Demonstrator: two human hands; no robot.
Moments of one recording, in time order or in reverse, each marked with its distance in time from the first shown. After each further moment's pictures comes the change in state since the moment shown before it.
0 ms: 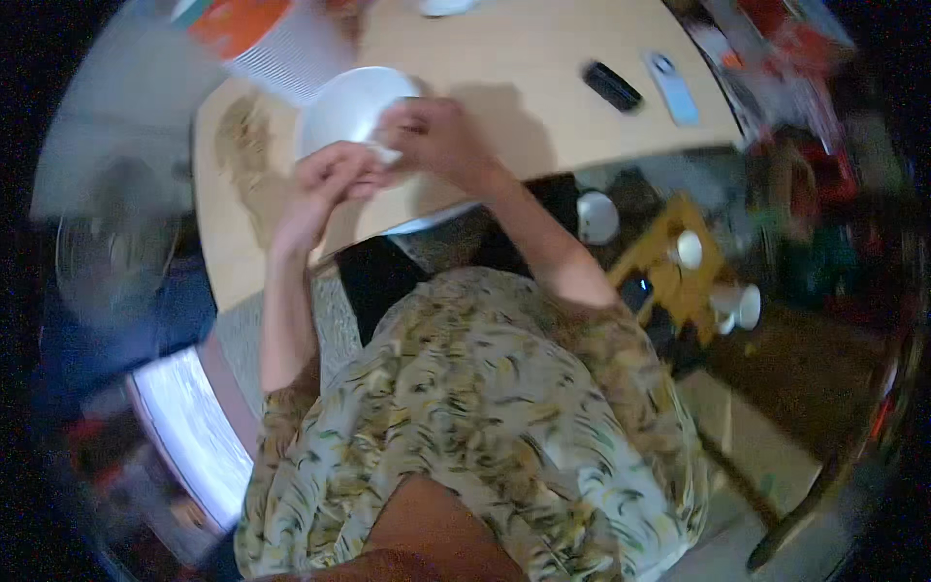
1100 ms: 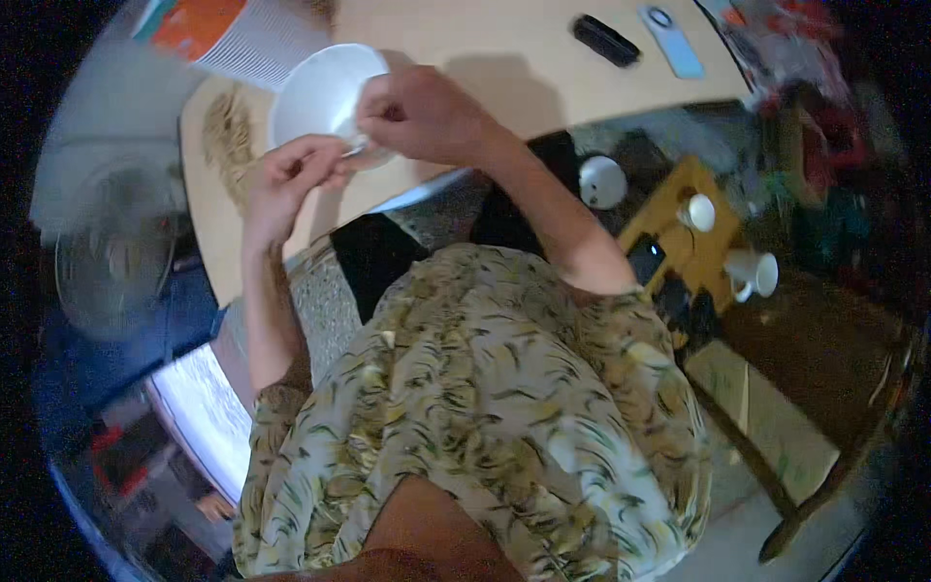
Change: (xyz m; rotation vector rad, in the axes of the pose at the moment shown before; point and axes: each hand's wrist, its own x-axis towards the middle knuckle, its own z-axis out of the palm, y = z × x) left_hand -0.007 -0.004 -0.005 0.221 -0.022 0.018; right_hand -0.015 -0.020 -0.017 -0.391 -0.142 -0.141
